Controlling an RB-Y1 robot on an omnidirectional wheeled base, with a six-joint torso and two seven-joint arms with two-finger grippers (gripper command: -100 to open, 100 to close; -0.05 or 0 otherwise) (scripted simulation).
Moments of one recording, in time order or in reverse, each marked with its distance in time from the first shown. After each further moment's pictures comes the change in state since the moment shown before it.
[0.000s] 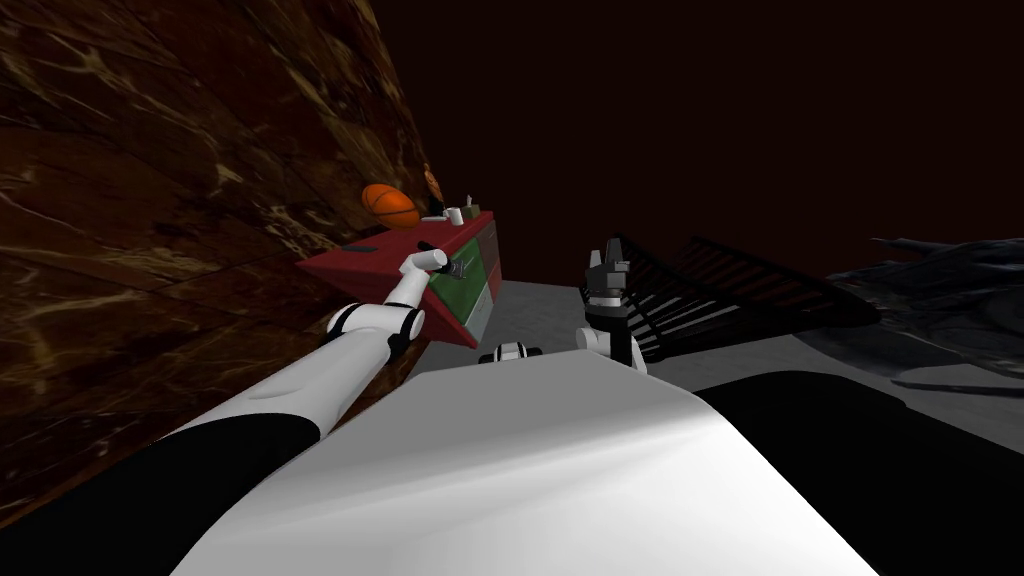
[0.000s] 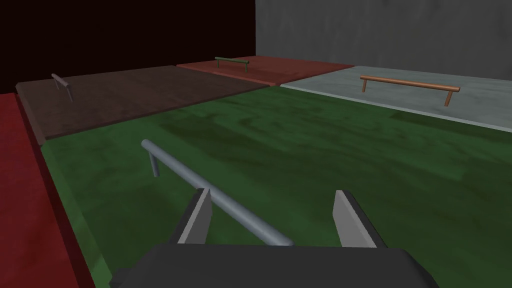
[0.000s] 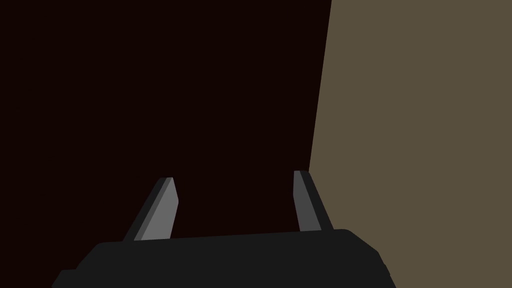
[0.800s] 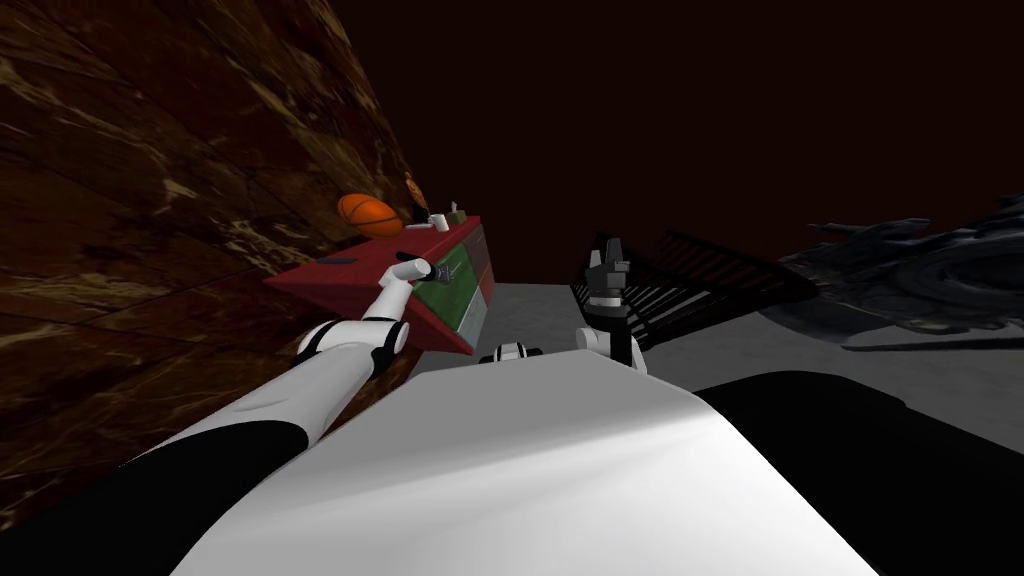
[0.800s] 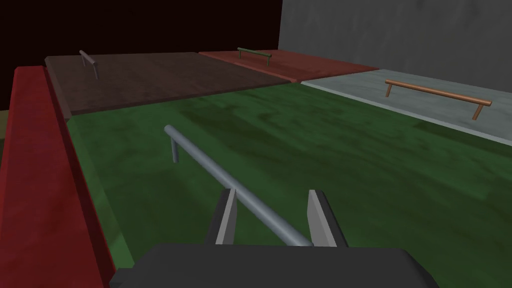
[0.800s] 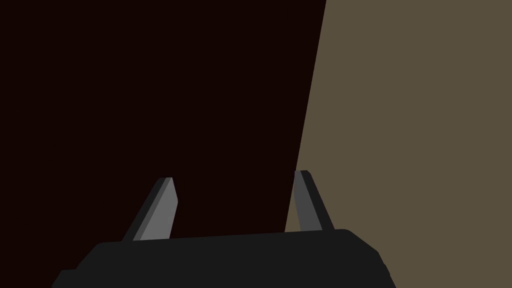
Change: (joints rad) left arm 0.150 0.114 0.045 -0.084 0.080 -0.082 0.052; right arm 0.000 0.000 0.000 0.000 0.000 0.000 0.000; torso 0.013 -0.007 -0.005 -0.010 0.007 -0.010
